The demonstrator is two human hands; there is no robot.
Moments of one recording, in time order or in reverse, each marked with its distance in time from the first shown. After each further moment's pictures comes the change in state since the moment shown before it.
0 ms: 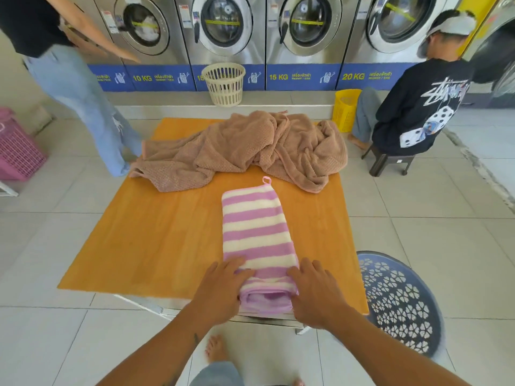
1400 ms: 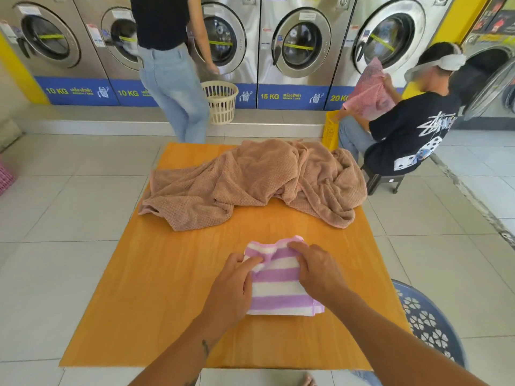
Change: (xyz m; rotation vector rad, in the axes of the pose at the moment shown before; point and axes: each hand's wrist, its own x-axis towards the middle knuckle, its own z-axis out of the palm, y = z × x) left_hand 0.056 -0.097 -0.045 -0.556 0.399 0.049; right_hand 0.142 -0.047 -0.048 0.402 0.293 0.208
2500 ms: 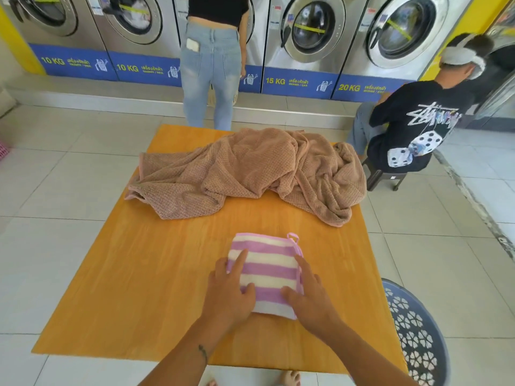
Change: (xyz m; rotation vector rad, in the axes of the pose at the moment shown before) left_hand 0.003 0.015 0.033 0.042 -0.128 -0.472; right_hand -0.044 0.013 0.006 0.473 -0.250 0.305
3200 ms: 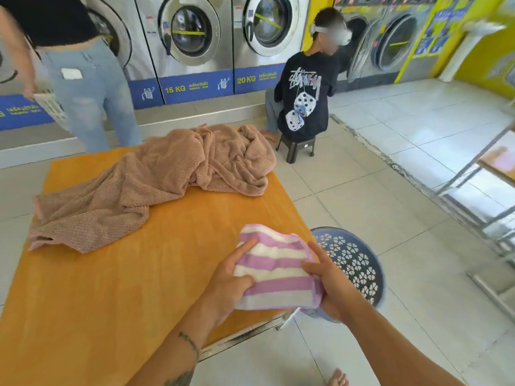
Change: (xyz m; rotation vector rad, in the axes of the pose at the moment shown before) left_hand -0.049 0.084 0.025 -0.612 -0.510 0.132; right_hand -0.105 0.067 -0.062 1.202 0.252 0.265
